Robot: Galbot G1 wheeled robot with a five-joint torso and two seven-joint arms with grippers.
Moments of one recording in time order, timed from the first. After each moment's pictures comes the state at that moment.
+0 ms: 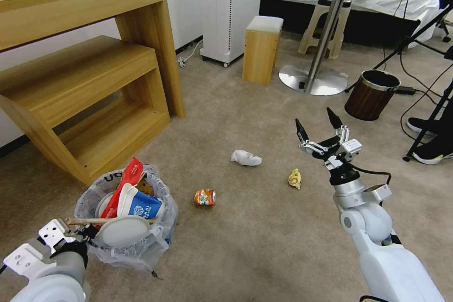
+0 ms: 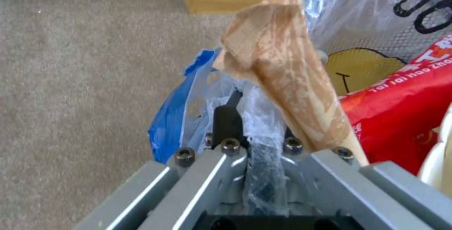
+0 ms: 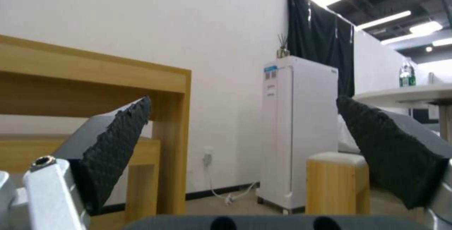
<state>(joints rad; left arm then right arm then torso) 1.68 -1.45 -0.83 -2.42 -0.97 0.58 -0.76 -1.18 1.15 0.52 1.82 0.54 0.45 -0.34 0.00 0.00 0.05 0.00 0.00</state>
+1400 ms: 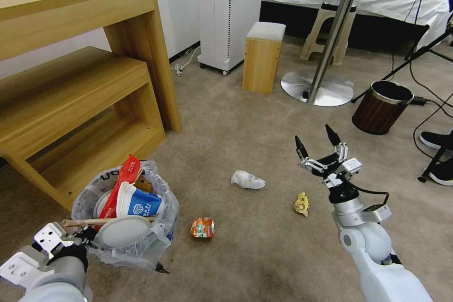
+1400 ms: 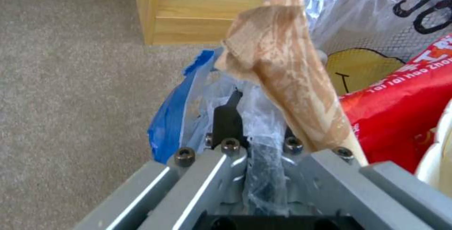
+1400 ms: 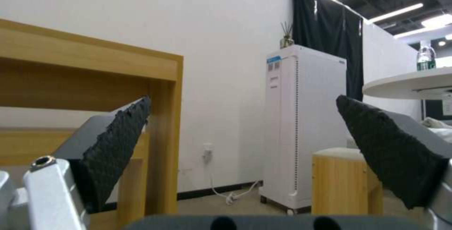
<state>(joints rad) 1.70 -1.50 -0.81 -2.46 -0.94 0.53 -0.75 -1.27 1.17 0.53 1.81 0.56 0.53 -0.42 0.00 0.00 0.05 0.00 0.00</state>
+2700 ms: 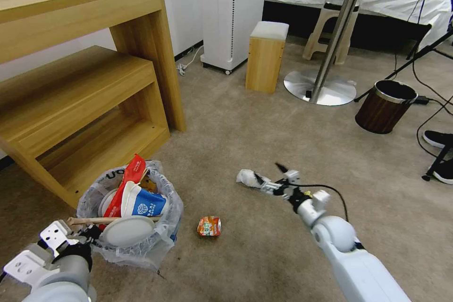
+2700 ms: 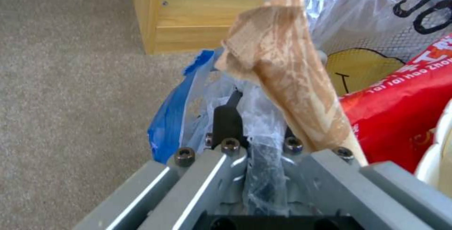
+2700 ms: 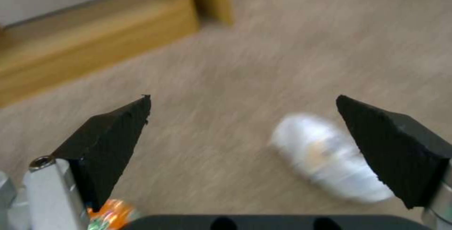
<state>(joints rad) 1.71 -1.48 -0.79 -2.47 -0.92 0.52 -0.74 -1.01 1.21 0.21 1.44 0.42 -0.15 -0.35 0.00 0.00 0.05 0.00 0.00</state>
